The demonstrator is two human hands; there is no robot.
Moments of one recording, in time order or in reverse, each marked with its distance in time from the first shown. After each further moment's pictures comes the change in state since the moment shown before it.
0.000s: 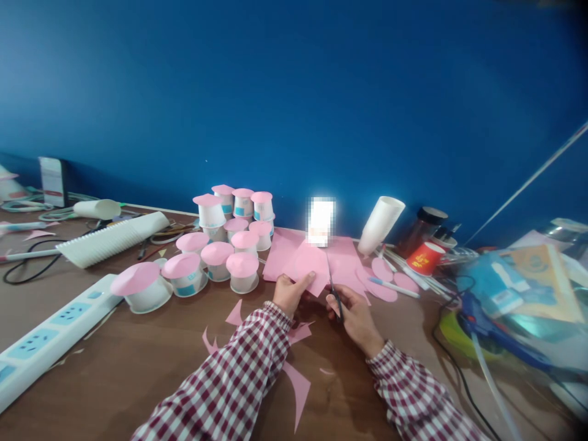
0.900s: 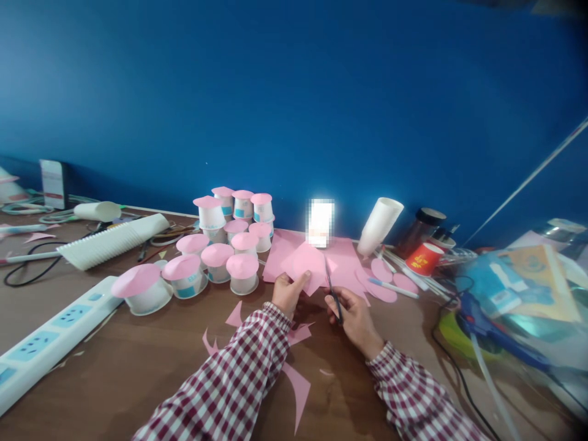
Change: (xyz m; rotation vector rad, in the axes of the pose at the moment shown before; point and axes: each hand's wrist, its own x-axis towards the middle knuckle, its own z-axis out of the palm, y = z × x) left_hand 0.008 -0.009 0.000 -0.192 0.027 0.067; right_hand -0.003 -0.003 0.000 -0.014 -0.014 0.000
